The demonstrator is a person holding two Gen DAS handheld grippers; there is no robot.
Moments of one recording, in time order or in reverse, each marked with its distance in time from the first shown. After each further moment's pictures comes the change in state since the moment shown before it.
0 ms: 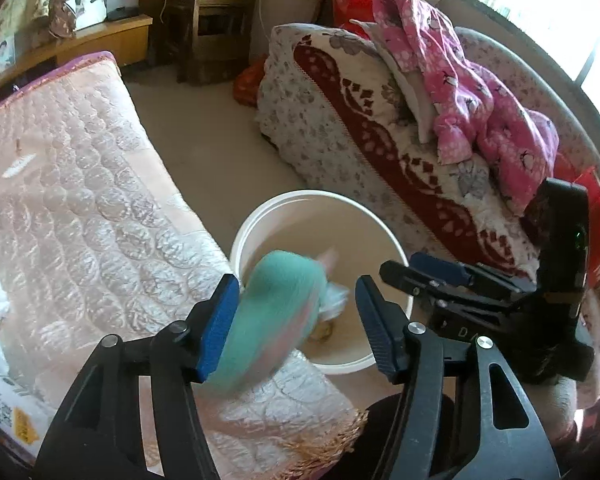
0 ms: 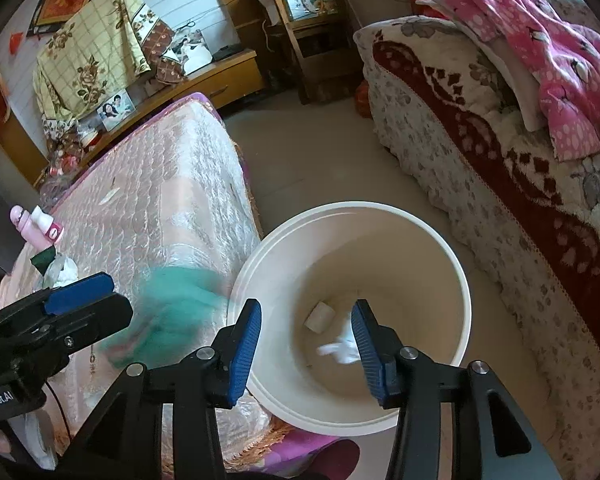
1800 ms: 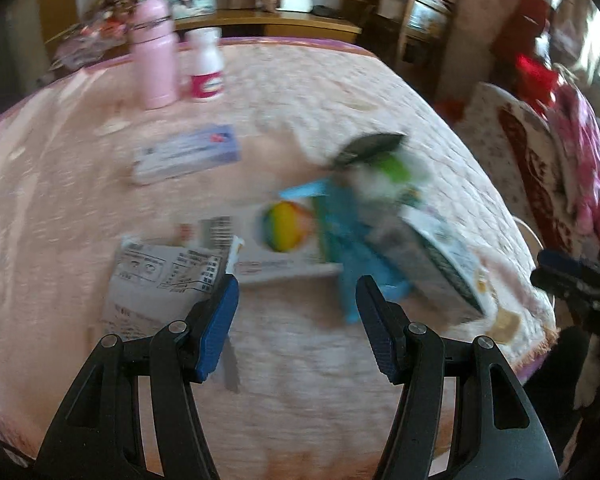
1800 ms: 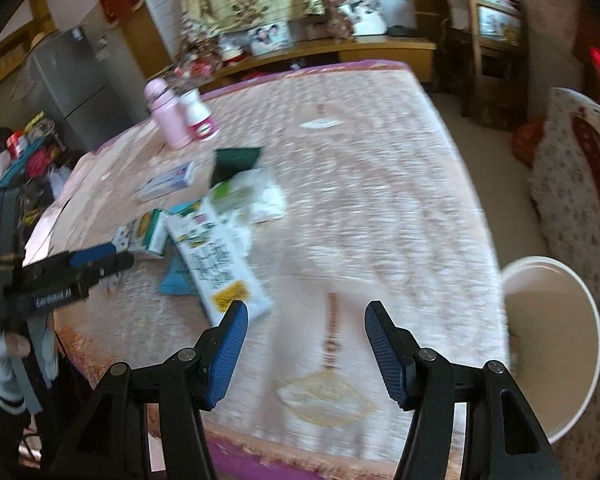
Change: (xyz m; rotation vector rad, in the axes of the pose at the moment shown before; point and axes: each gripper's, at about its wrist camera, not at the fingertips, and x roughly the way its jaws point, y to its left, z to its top) left arm -0.193 0.258 -0.151 -0.365 -0.091 0.431; right arm 0.017 0.256 -0.043 -0.436 0.107 0.278
